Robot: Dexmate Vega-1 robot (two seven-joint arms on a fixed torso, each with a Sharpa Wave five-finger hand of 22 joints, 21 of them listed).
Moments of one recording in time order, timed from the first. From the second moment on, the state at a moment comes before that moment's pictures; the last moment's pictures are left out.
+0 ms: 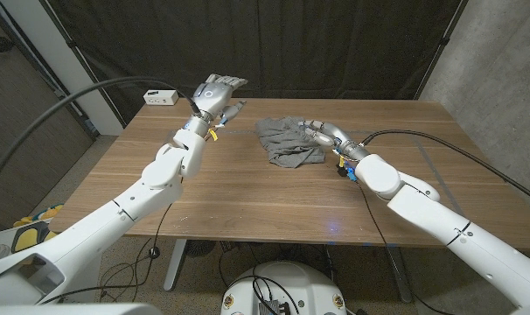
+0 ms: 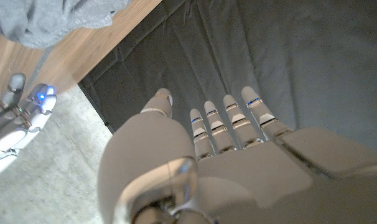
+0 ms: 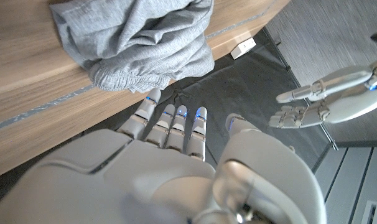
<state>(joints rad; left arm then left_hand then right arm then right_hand) 0.85 0.77 0.51 -1.91 0.85 0.35 0.35 0.79 0.16 0.35 -0.01 0.18 0.35 -0.10 0.19 0.19 0.37 -0.08 0.21 0.22 0.33 -0.04 0.20 0.20 0.06 0.08 0.71 0.19 -0.98 -0.74 -0.49 -1.96 0.07 -0.16 -0.13 0.50 0.17 0.39 0.10 0.19 0.36 -0.06 0.19 0.19 0.28 0.01 0.20 0.20 0.20 -0.02 0.21 0.21 0.23 0.04 0.40 0.17</state>
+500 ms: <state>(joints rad) 0.96 0.74 0.36 -1.92 0.41 0.21 0.40 0.77 0.19 0.38 0.01 0.19 0.34 -0.04 0.19 0.19 0.36 -0.02 0.21 0.21 0.31 -0.04 0.20 0.20 0.05 0.11 0.70 0.19 -1.02 -0.70 -0.44 -1.90 0.23 -0.02 -0.17 0.50 0.17 0.39 0.09 0.19 0.35 -0.04 0.19 0.19 0.27 0.03 0.20 0.20 0.21 0.00 0.22 0.21 0.23 0.05 0.39 0.17</state>
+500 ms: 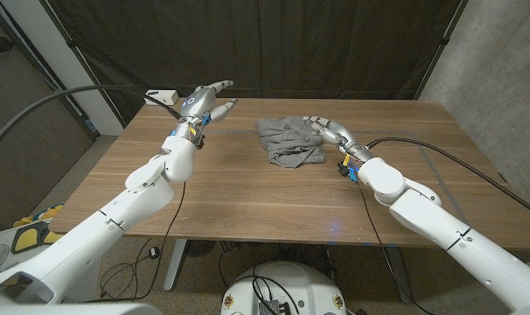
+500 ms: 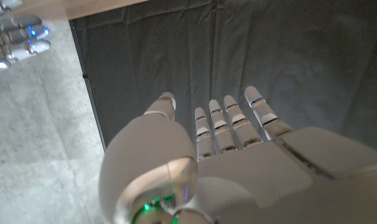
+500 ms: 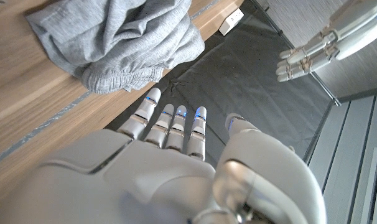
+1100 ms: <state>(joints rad) 1.04 0.71 0.26 -1.84 0.00 -0.02 0.37 0.67 0.18 0.42 0.06 0.19 0.27 0.02 0.18 0.19 0.31 0.06 0.20 0.21 0.24 0.04 0.19 0.20 -0.02 0.10 0.68 0.20 -1.08 -0.65 -0.41 -1.84 0.35 0.12 -0.20 0.46 0.15 0.37 0.10 0.18 0.35 -0.02 0.19 0.19 0.26 0.06 0.20 0.20 0.19 0.03 0.22 0.21 0.22 0.06 0.38 0.17</state>
